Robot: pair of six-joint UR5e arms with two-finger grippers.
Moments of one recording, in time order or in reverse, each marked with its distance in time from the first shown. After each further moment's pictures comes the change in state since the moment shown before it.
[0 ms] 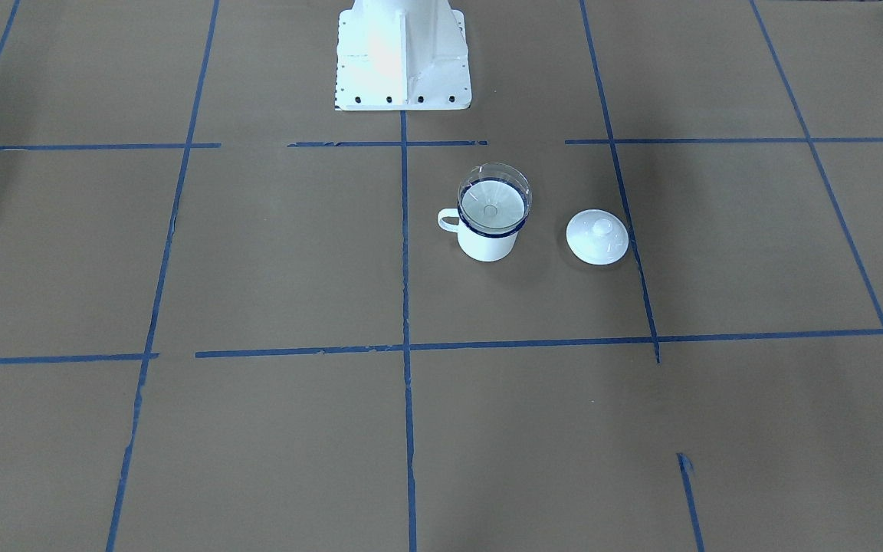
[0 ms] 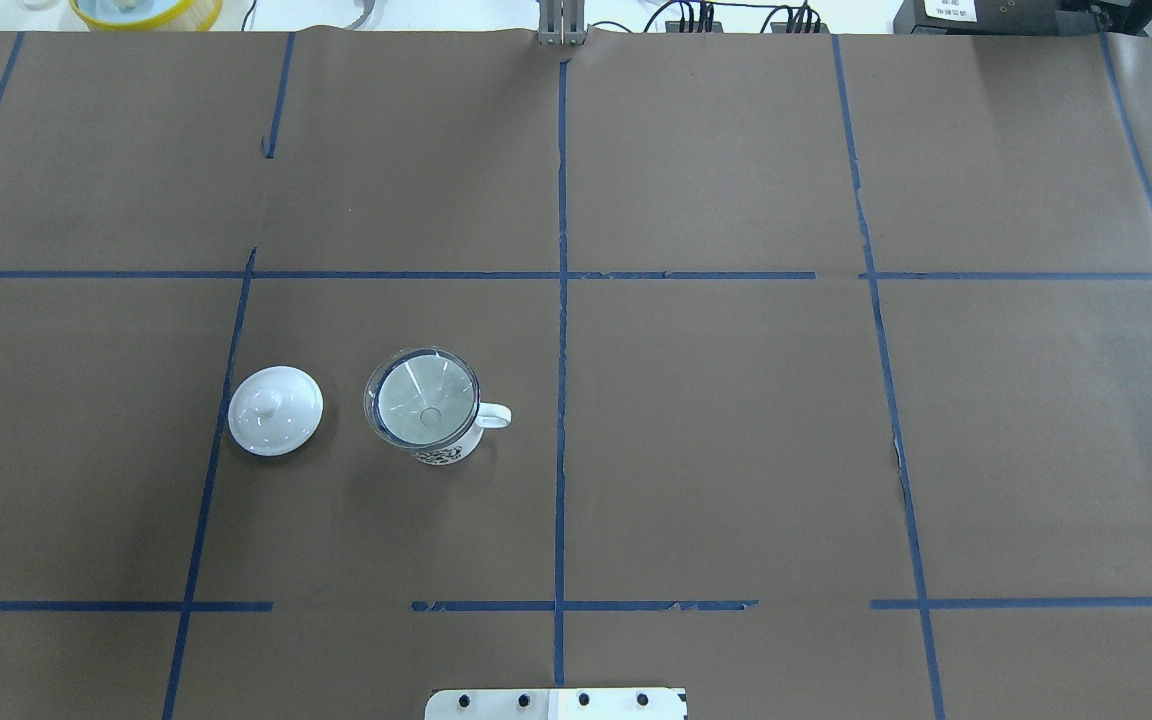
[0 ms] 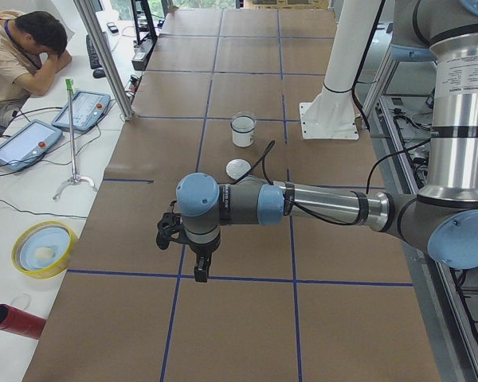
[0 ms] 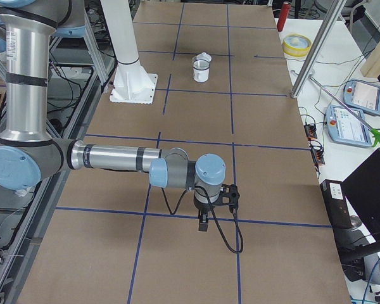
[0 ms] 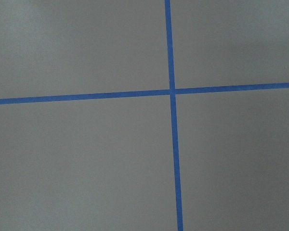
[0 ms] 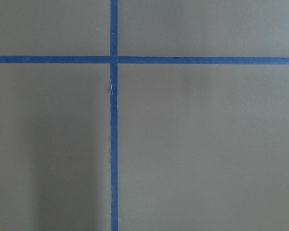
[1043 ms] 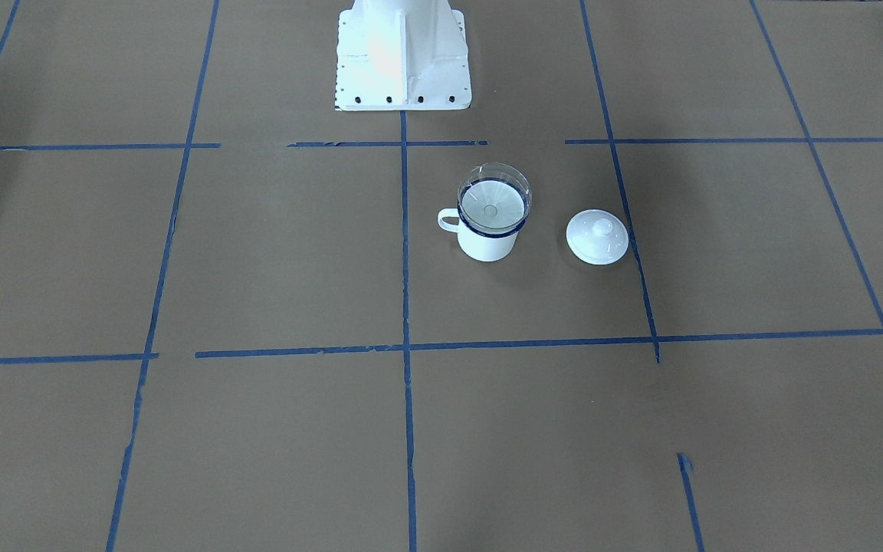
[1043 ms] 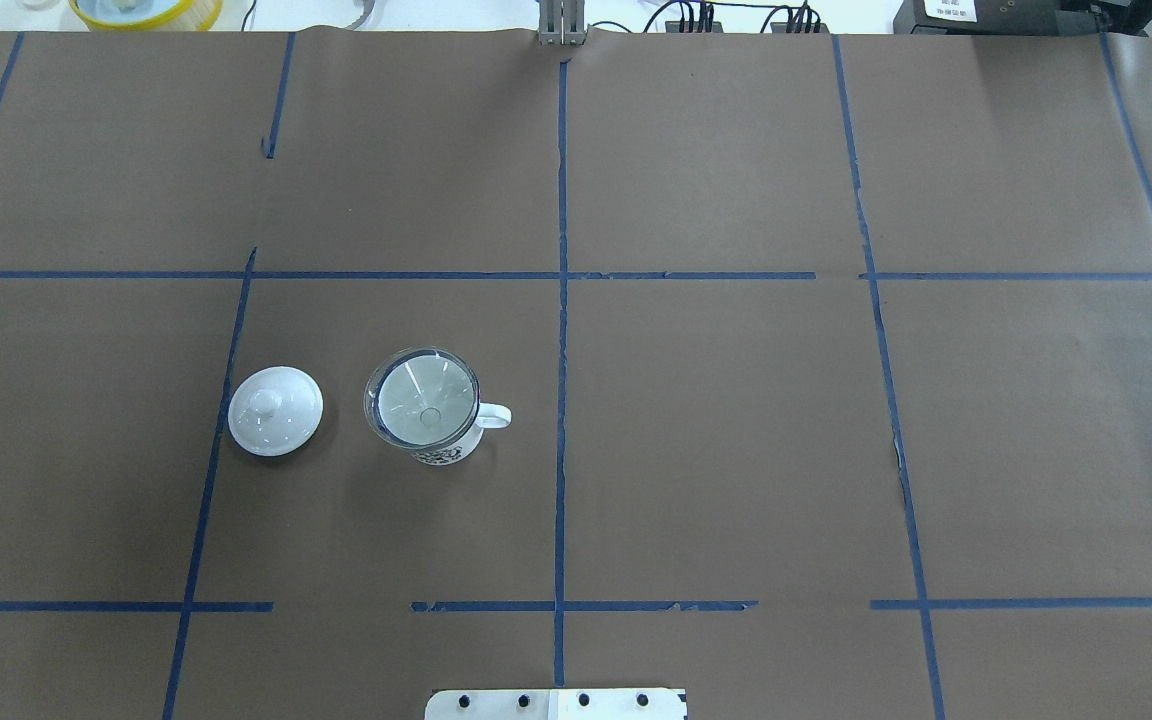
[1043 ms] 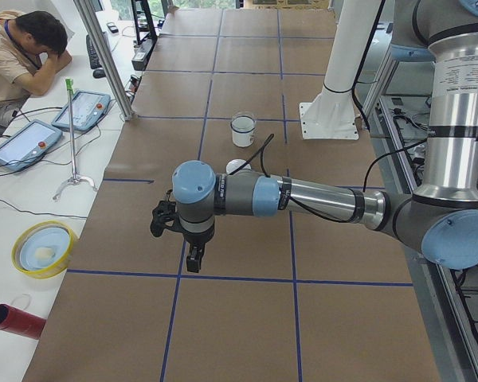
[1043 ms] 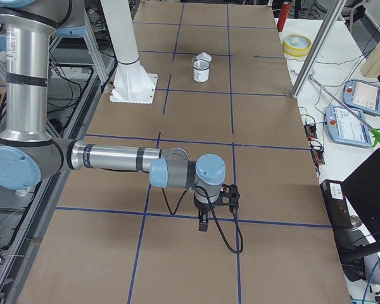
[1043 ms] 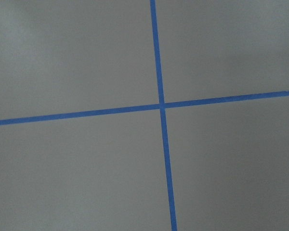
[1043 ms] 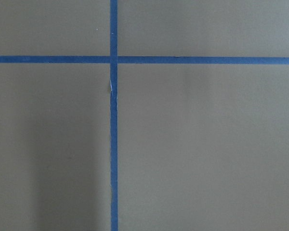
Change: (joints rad) left arm 0.012 -0.110 -0.018 -0.101 0.018 -0.005; right arm 0.000 0.000 0.000 0.000 0.000 0.000
